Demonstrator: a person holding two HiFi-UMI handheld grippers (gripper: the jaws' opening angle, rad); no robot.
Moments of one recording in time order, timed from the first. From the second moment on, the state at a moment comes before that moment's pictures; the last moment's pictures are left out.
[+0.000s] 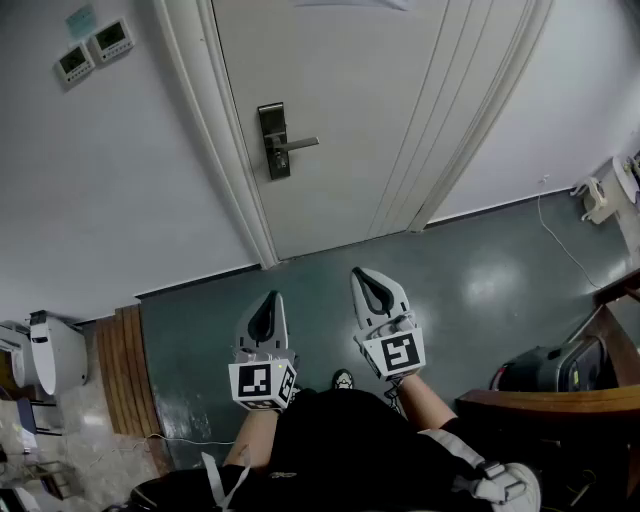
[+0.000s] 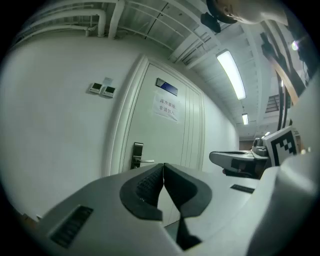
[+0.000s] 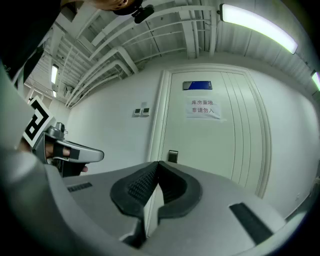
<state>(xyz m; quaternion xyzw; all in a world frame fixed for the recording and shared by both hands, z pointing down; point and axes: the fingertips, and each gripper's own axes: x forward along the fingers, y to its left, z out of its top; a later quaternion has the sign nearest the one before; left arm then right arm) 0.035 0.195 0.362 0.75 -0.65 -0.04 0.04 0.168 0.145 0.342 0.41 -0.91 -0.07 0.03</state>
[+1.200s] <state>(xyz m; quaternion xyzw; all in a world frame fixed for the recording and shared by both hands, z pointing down) -0.025 0.226 0.407 0.75 -0.66 -0.03 0.09 0.096 0.165 0.410 0.34 -0.92 0.19 -0.05</state>
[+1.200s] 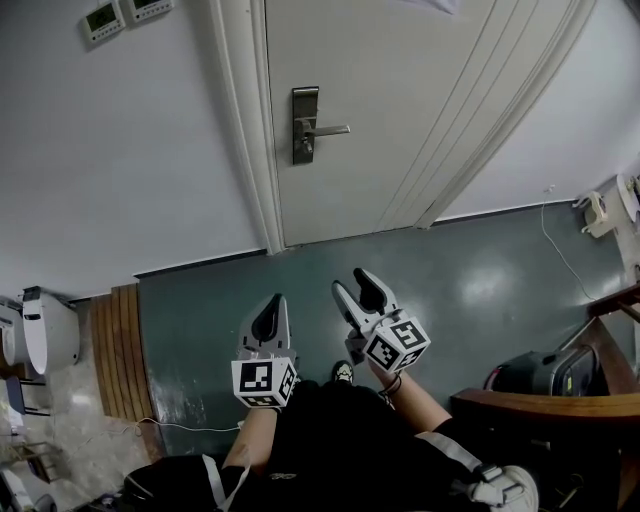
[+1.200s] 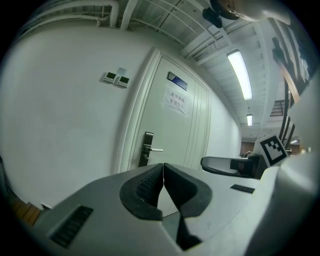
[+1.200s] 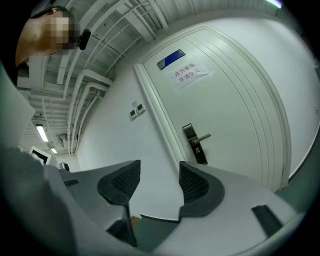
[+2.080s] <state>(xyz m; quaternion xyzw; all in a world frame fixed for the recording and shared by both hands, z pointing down) -0.085 0.198 0.429 0.77 -0.63 -0.02 0.10 0.044 0.137 0.412 0.38 -0.91 0.14 -0.04</state>
